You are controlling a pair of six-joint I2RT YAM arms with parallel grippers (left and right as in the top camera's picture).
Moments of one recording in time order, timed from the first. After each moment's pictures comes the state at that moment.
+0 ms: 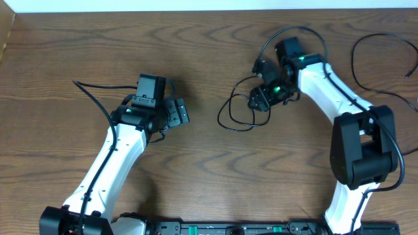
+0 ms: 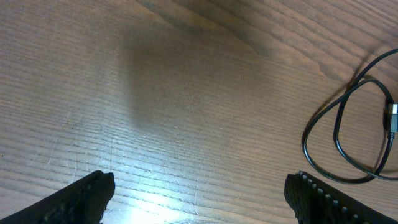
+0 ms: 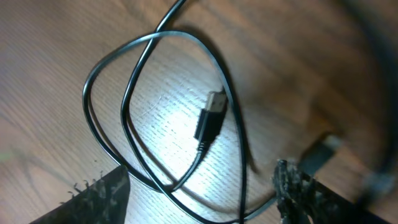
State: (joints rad) left arm -0.21 1.40 0.97 -0.70 0.04 -0.49; right arm 0.26 2.02 1.47 -0.84 -0.41 -0.22
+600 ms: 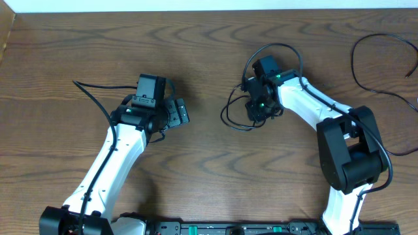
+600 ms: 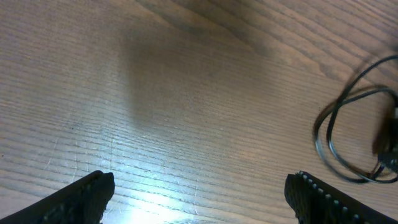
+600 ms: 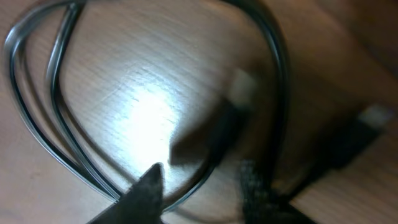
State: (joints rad) left arm -0.21 1.40 0.97 -0.70 0.04 -0.49; right arm 0.39 2.02 1.34 -0.73 -0.18 -0.09
